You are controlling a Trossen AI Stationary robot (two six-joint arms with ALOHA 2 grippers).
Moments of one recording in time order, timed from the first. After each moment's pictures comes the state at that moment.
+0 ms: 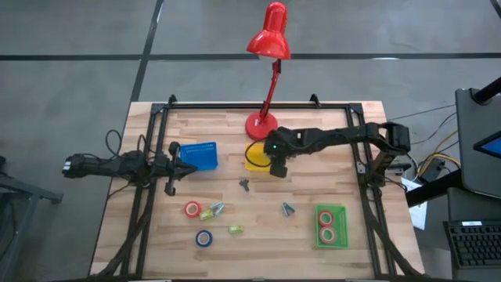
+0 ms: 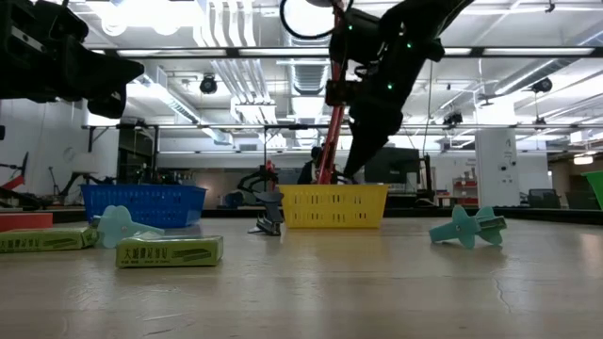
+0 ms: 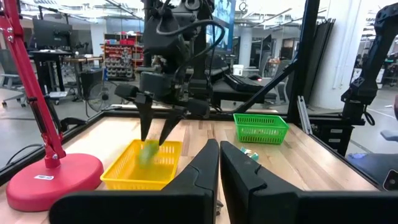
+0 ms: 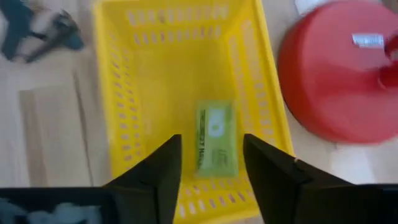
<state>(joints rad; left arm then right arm) -0.10 0.05 0.01 0.07 -0.10 -0.03 -0.15 1.73 1.16 -0.49 0.13 0.00</state>
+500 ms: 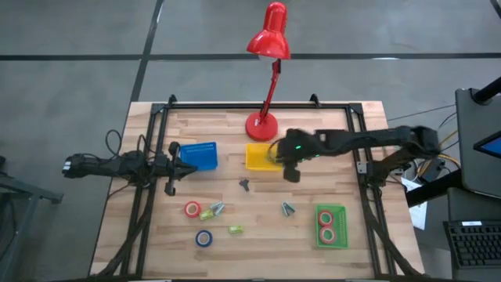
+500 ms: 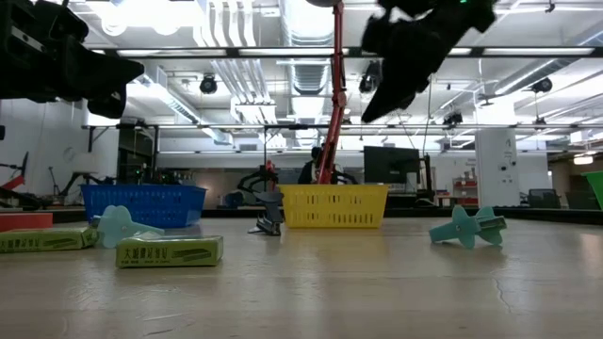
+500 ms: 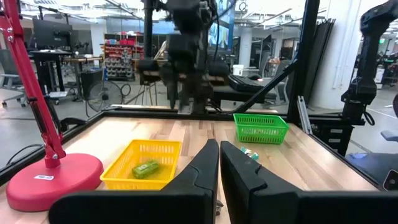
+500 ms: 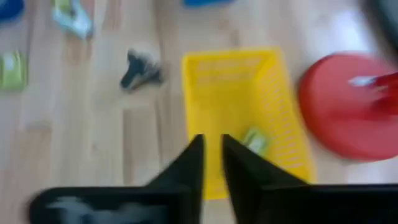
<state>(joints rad) -0.10 0.05 0.01 0.07 -0.10 -0.03 -0.11 1.39 0.97 -0.40 0.02 0.03</state>
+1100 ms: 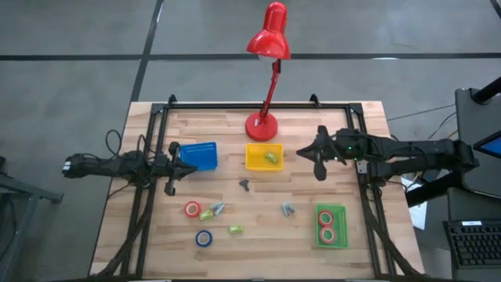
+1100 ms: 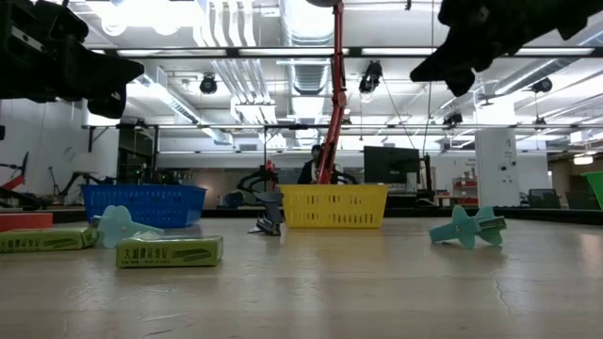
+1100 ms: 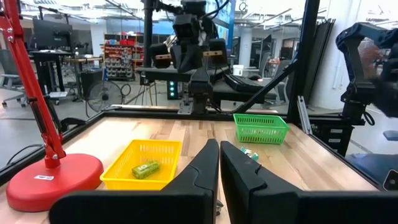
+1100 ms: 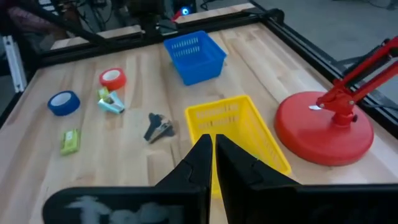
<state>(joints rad) -0.10 0.05 0.01 0.07 -0.10 -0.03 -0.11 0.84 0.57 -0.15 0.03 0.18</state>
